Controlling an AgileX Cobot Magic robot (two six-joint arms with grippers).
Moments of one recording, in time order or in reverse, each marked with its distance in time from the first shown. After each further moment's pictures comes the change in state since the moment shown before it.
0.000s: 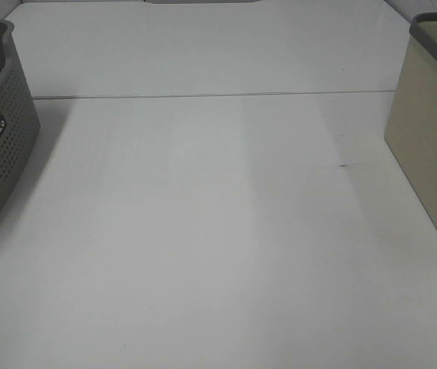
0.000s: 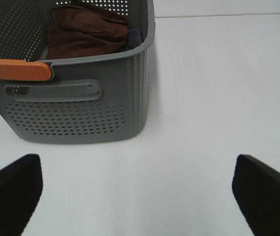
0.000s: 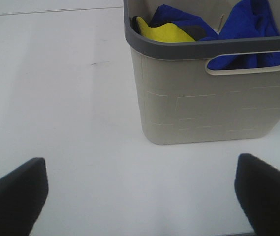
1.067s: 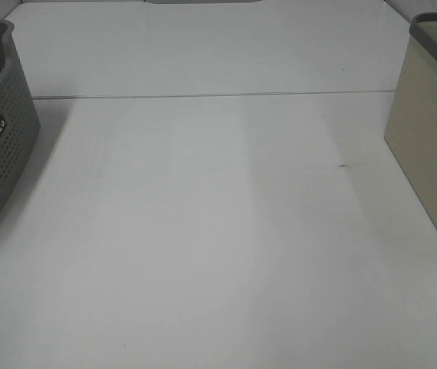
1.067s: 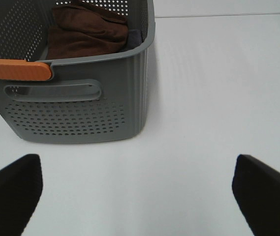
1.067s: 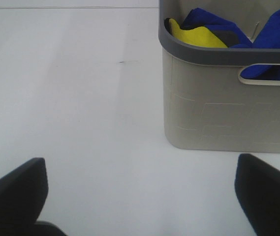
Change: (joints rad) left arm 0.000 0.000 0.000 0.000 0.000 0.000; right arm 0.140 0.000 0.000 -0.010 0.000 0.005
